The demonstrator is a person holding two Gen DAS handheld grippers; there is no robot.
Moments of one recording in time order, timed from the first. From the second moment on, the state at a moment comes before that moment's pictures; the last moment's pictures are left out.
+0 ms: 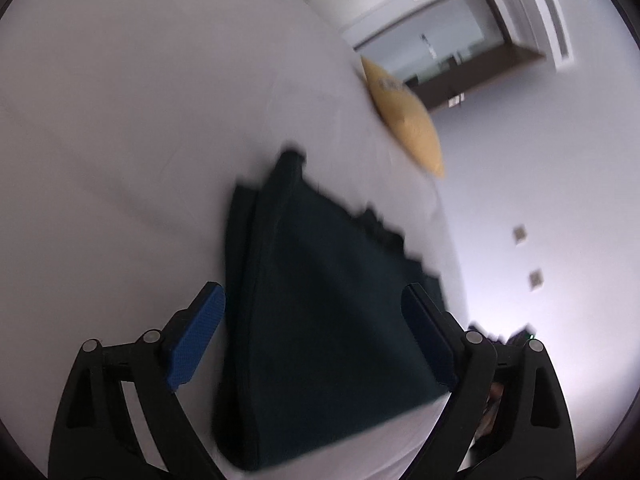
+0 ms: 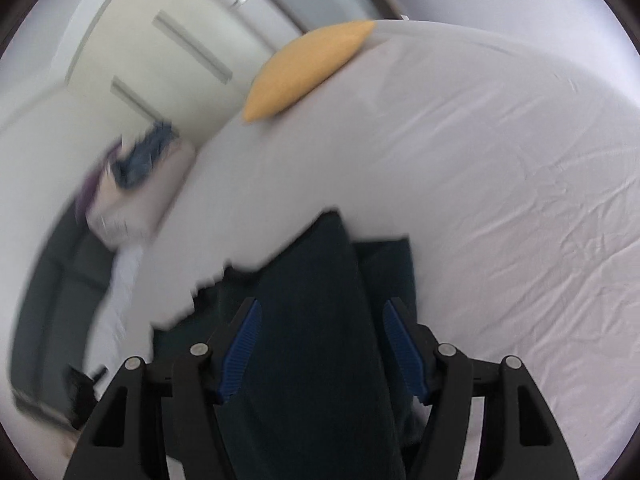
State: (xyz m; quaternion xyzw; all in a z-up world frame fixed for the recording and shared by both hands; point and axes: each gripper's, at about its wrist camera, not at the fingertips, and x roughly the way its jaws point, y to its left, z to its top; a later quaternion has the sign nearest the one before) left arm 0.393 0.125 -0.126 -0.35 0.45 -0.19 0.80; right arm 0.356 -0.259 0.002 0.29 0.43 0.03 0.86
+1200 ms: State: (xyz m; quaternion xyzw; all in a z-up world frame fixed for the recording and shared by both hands) left arm 0.321 0.092 -0.161 -0.20 0.46 -0.17 0.85; right arm 0.257 -0.261 -0.016 0.26 0.45 0.02 0.85
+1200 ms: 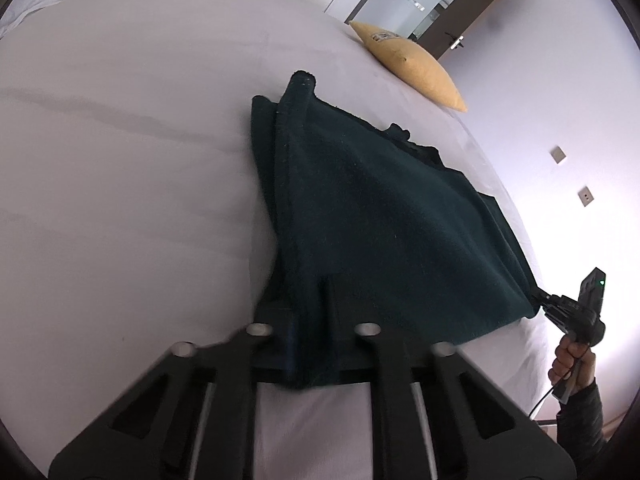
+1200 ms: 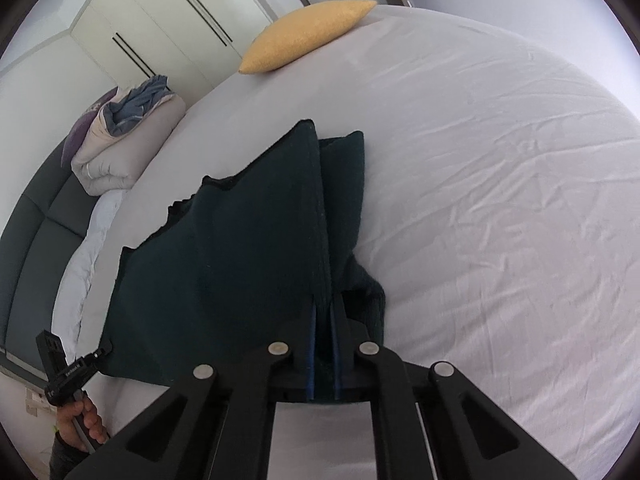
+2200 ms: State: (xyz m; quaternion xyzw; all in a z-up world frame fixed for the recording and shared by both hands) left arm 0.286 0.124 -0.183 -0.28 0.47 -0.16 0.82; right arm 0.227 -0.286 -0.046 0.34 0.44 0.00 0.83
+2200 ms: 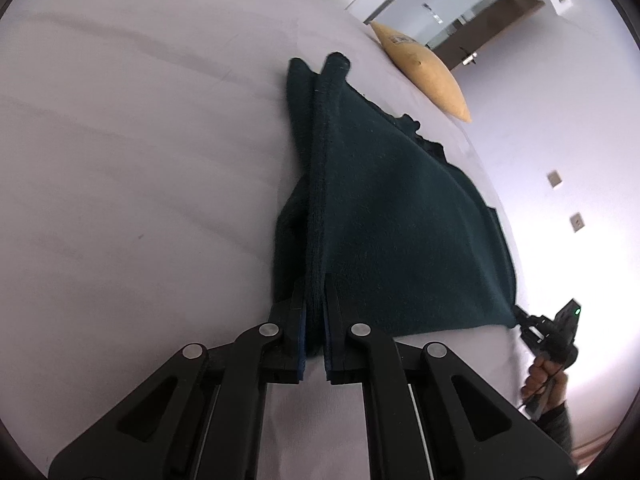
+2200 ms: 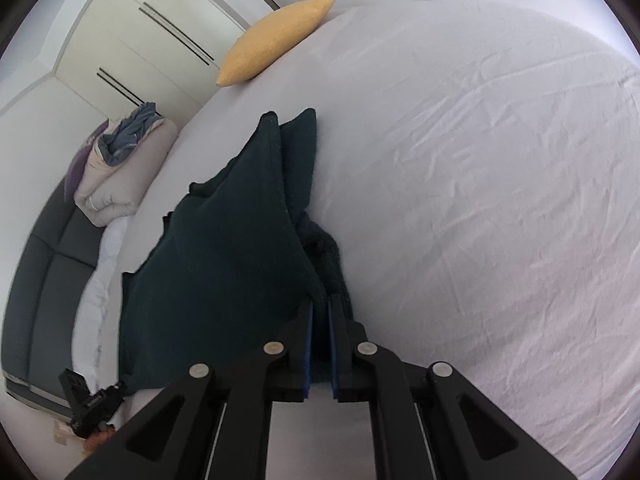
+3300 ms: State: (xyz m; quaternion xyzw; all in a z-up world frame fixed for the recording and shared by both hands) left arm 0.455 0.066 -0.184 -0.21 0.41 -0.16 0.87; right arm 0.411 -0.287 -0.044 0.24 0.42 -0.09 0.87
